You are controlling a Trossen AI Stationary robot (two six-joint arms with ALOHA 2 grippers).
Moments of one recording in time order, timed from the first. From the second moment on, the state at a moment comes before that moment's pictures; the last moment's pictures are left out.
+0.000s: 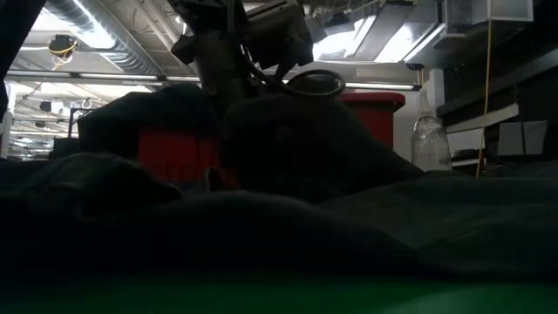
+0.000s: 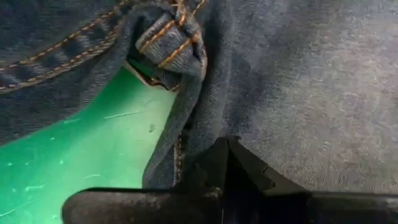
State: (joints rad) left arm -0.10 2.01 1.27 -0.49 -0.08 -0.41; right arm 0.71 1.58 0.83 -0.74 -0.06 0.44
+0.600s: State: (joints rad) left arm -0.02 2.02 1.43 -0.49 -0.10 -0.35; right arm 0.71 1.44 0.83 -0.92 0.04 0.44
